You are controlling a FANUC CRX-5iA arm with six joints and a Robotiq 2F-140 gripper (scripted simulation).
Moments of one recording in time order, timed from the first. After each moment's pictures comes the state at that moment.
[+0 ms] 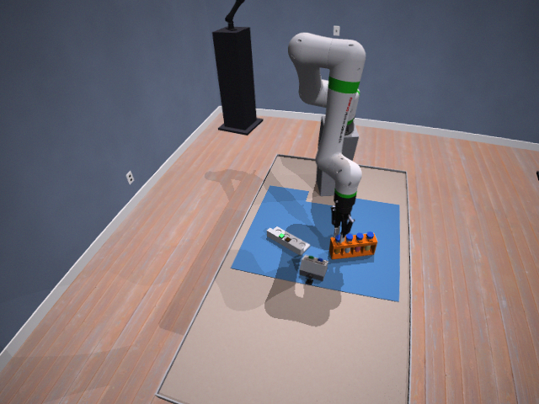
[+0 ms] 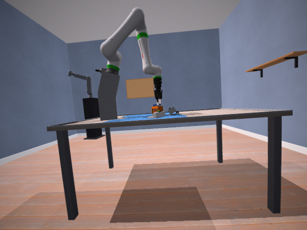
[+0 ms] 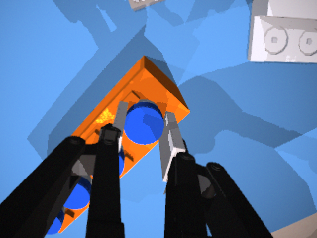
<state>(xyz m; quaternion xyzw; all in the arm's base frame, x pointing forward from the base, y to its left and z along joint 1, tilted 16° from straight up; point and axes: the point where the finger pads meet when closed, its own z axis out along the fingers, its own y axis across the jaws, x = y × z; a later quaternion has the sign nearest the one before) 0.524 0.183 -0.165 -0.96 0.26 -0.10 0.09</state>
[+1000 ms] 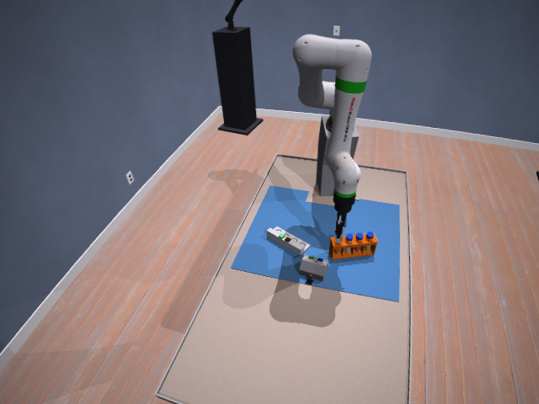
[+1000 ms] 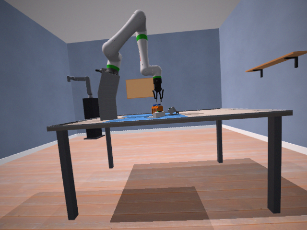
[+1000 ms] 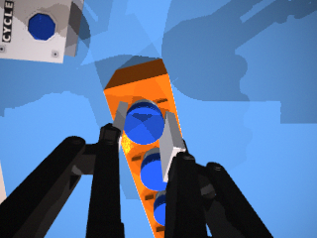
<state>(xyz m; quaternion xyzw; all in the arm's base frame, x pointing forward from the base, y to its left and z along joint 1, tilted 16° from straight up) 0.524 0.183 -0.166 -0.71 0.69 -0.04 0.14</state>
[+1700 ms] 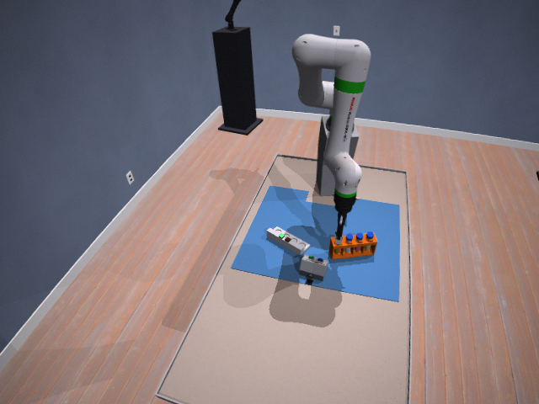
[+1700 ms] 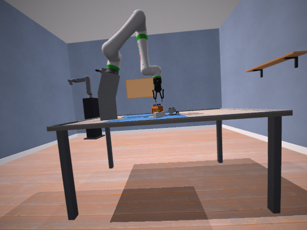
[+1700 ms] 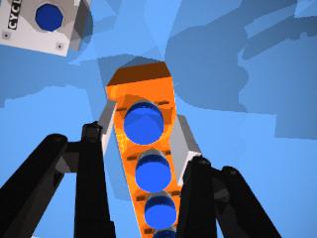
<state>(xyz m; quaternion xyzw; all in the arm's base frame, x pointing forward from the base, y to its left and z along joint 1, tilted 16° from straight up) 0.524 0.183 -0.166 -0.74 0.65 -0.05 0.13</state>
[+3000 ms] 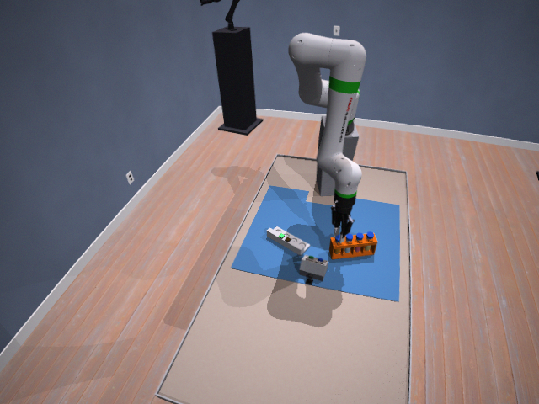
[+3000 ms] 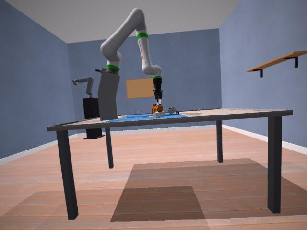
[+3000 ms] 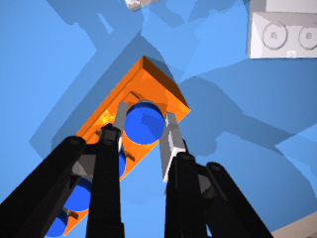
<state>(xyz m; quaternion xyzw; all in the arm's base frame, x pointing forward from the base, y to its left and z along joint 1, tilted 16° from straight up) 0.524 0.183 -0.166 -0.95 0.27 -0.10 0.10</state>
